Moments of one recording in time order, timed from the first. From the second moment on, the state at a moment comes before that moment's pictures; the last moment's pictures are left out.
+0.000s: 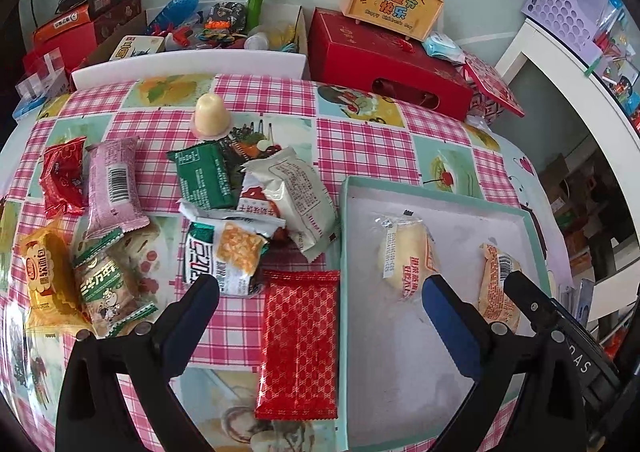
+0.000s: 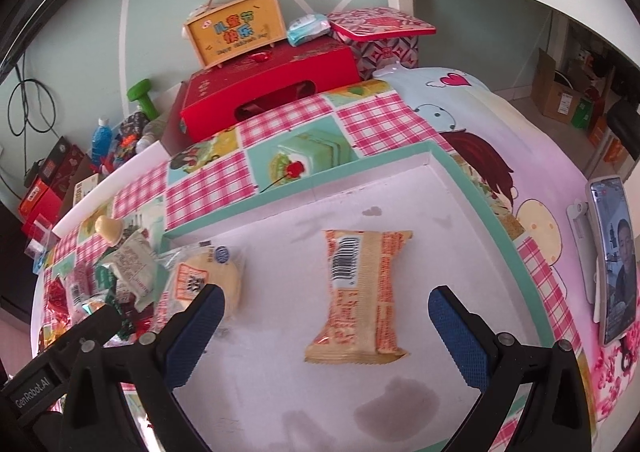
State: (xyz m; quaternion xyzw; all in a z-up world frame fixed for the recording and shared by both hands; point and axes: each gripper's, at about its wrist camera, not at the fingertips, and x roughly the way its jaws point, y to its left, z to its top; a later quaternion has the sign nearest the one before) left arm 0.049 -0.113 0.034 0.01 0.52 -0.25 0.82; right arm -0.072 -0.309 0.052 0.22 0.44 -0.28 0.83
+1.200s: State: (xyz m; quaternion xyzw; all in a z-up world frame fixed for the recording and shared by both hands) left arm 0.101 0.019 0.003 -0.07 0.57 -0.09 0.81; right arm 0.003 -0.157 0.036 0.13 0.46 -0.11 0.87
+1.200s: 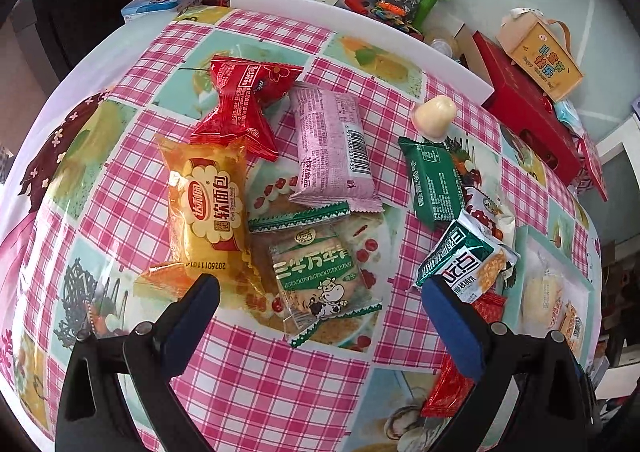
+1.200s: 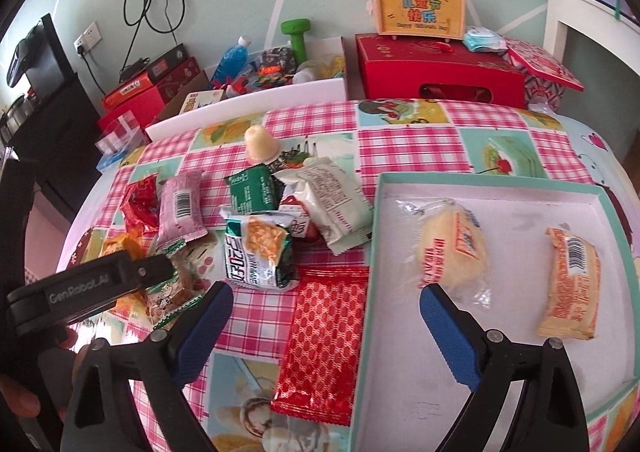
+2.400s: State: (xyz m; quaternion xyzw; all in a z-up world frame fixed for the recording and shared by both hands) left arm 0.126 0.015 -0.027 -0.07 0.61 -0.10 0.79; right arm 0.062 -0.124 -0.011 0.11 0.48 -0.07 0.86
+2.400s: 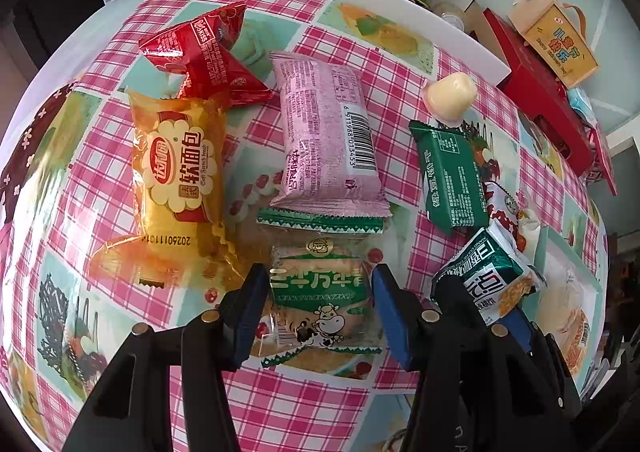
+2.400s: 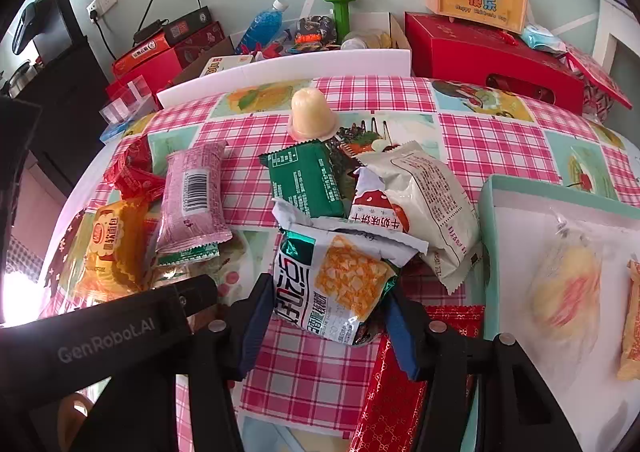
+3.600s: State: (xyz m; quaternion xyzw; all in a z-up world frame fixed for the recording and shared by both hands) left arm 0.115 0.007 -0.022 -0.07 0.60 -0.10 0.79; right arm 0.016 -0.152 0.015 0.15 0.48 -0.10 0.86
